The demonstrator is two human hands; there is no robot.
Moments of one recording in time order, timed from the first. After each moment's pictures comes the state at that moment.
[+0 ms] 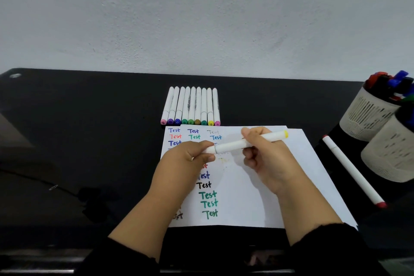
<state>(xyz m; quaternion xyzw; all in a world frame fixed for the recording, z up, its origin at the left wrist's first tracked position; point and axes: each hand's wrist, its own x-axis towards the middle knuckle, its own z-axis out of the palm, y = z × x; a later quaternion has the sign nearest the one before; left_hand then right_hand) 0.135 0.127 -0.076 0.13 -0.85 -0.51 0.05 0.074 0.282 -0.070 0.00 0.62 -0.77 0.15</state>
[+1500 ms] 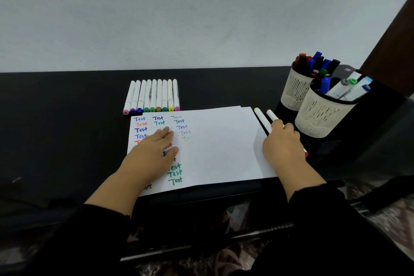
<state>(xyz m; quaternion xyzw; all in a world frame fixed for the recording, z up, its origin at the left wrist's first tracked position) 0.136 0.130 -0.098 0.02 -0.98 -0.18 -0.05 0.086 0.395 -0.094 0.11 0.98 -0.12 -0.06</state>
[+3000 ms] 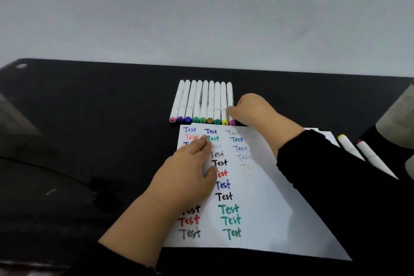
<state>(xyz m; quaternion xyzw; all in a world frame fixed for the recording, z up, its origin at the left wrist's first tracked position) 0.115 0.101 -0.092 0.04 -0.98 -0.19 -0.05 -0.051 0.209 -0.066 -0.09 0.97 -0.21 0.12</state>
